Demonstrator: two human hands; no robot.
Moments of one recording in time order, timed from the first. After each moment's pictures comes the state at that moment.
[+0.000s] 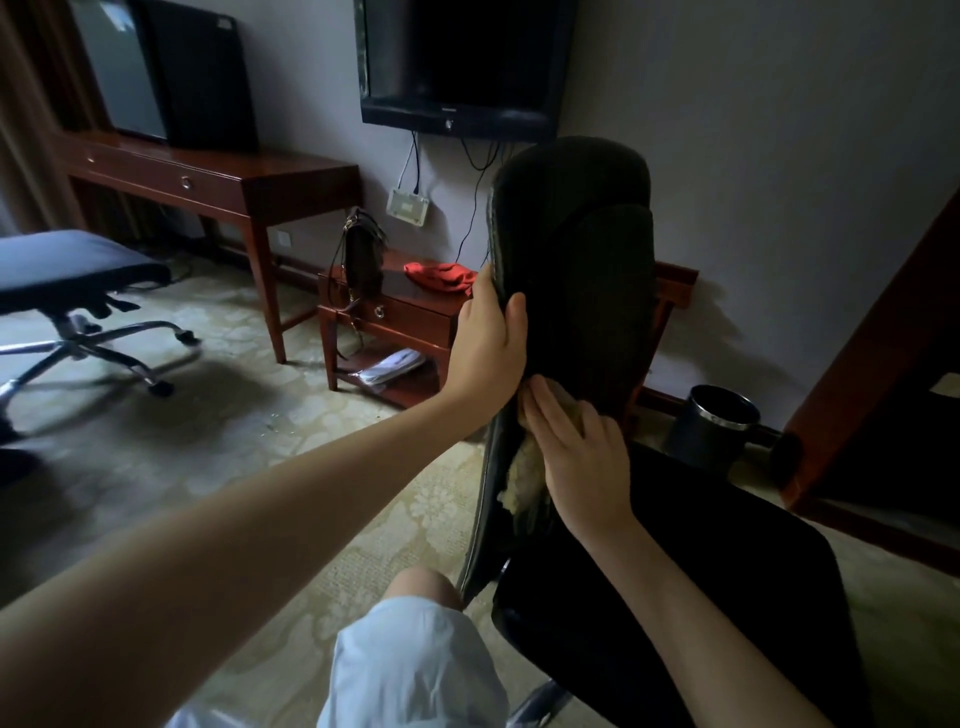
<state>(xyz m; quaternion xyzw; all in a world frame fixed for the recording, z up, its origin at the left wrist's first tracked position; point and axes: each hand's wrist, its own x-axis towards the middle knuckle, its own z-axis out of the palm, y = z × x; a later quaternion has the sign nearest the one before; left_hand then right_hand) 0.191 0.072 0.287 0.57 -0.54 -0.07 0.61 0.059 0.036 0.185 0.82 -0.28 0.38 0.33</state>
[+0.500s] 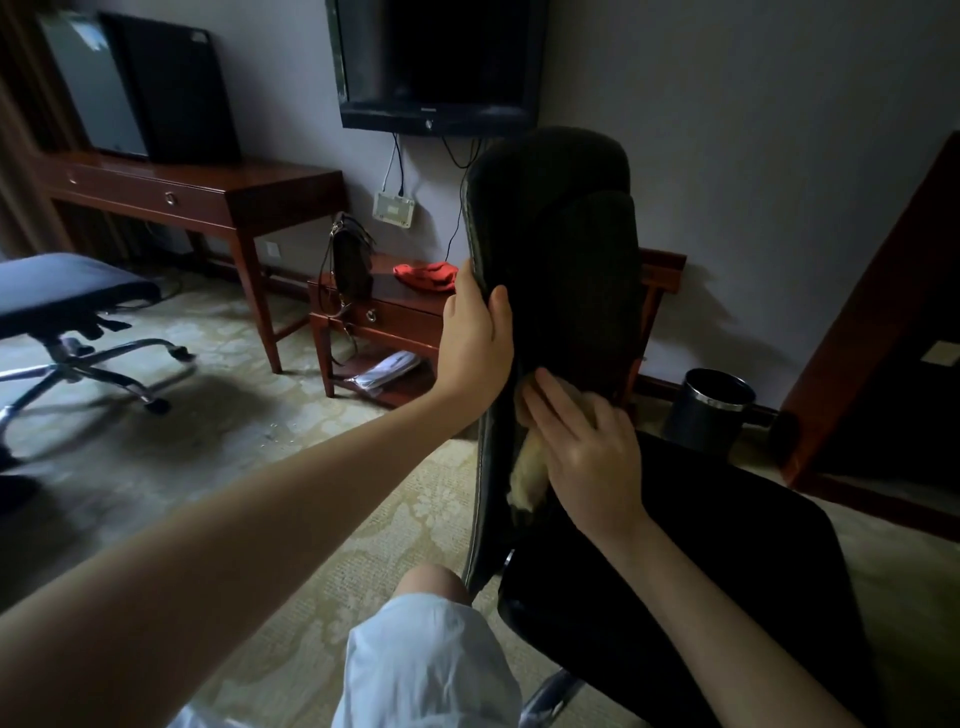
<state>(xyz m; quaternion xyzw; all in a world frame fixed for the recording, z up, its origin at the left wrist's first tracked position) 0.187 0.071 0.284 0.57 -0.54 -0.05 0.62 0.047 0.056 0.199 0.82 -0.28 0.43 0.27</state>
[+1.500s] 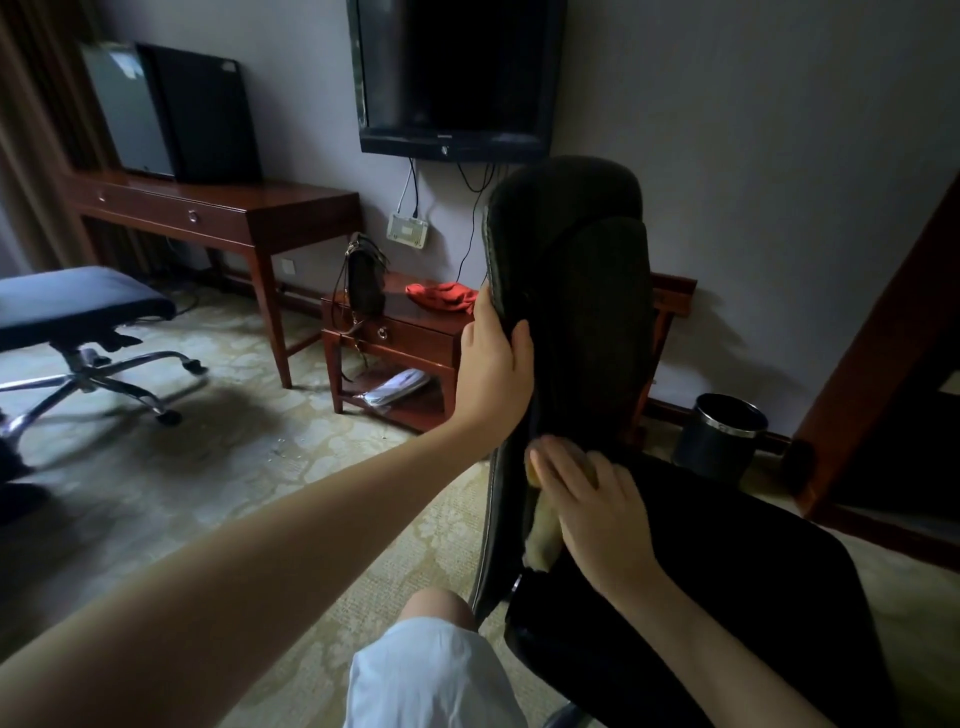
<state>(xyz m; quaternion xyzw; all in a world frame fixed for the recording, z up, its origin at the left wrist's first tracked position) 0.182 0.074 0.277 0.58 -0.53 -0.06 0.62 0.039 0.057 0.163 0.83 -0.26 0.37 0.32</state>
